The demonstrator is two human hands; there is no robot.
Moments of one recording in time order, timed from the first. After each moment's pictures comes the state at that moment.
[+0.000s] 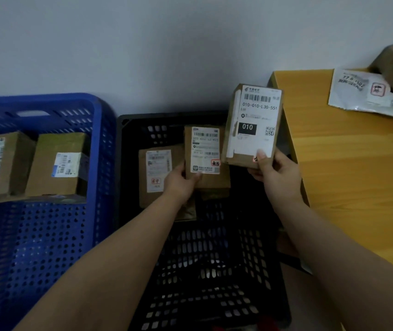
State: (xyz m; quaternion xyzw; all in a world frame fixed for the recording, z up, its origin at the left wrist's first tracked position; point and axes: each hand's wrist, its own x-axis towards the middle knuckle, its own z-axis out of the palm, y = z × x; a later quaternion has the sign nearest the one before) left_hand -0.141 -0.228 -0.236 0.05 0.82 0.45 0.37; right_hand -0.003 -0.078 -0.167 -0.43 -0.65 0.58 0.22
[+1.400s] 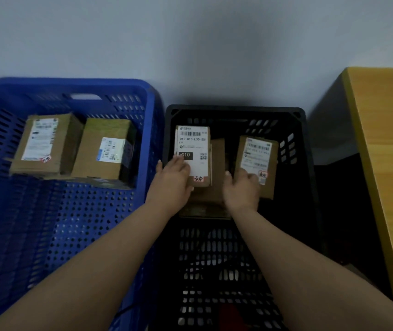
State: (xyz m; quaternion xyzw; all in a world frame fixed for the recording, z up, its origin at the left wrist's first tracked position) left_hand -0.188 -0.341 -0.206 0.36 0.91 0.04 0.20; right_hand -0.096 -0.202 -0.248 -0.48 -0.80 0.35 -0.06
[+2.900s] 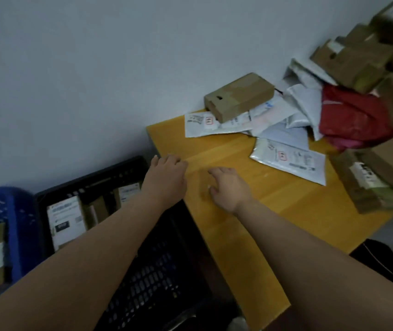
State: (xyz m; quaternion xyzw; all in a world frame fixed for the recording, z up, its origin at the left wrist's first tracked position) left_hand -0.016 -0.106 -0.022 0.62 0.78 0.04 0.07; right_hand 0.139 -0.025 -0.024 -0.41 -0.89 0.19 -0.06
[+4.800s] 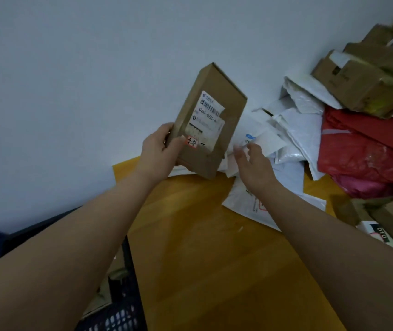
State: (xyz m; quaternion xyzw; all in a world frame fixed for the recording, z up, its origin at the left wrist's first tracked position) left_hand 0.010 0.093 0.022 0.44 0.72 0.50 0.22; right_hand 0.191 0.197 -0.012 -0.51 -0.71 0.44 0.21
